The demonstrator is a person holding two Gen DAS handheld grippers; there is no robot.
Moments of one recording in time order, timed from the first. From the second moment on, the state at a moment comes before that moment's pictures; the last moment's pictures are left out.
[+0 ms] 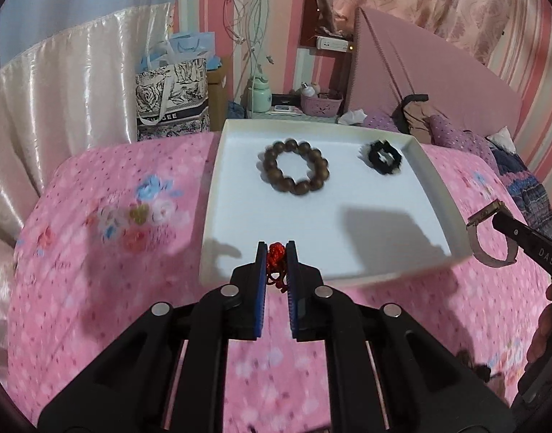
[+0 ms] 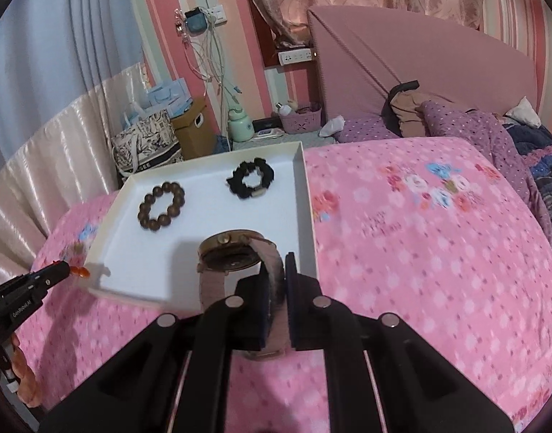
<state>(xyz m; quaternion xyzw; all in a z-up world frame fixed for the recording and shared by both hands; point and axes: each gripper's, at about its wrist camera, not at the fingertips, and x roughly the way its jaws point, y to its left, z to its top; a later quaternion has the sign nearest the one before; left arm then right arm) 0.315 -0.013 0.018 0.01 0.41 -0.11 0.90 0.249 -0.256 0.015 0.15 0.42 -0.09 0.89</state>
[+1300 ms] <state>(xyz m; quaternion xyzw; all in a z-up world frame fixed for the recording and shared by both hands) 0.369 -0.014 -0.064 0.06 0.45 -0.06 0.89 0.293 -0.250 -0.063 0.10 0.45 -0.12 0.88</state>
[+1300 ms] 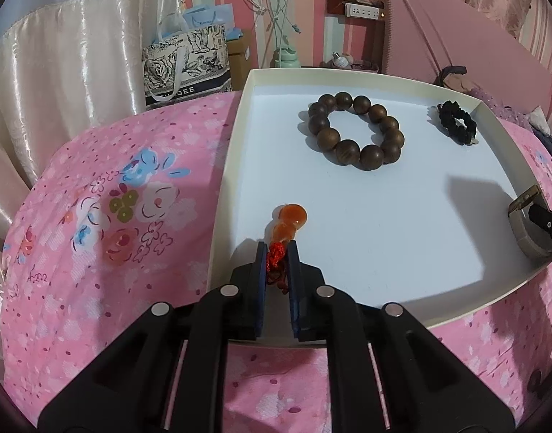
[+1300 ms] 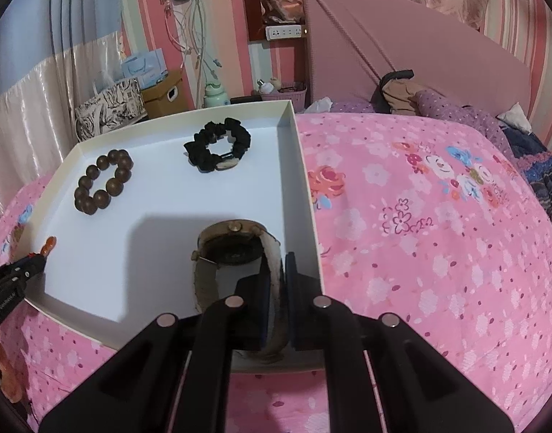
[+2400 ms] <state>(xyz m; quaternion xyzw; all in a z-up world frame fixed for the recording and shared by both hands) 0.346 -0.018 -0.032 0.05 0.39 -0.08 0.92 0.283 -0.240 -0.040 0.11 0.42 -0.09 0.90</state>
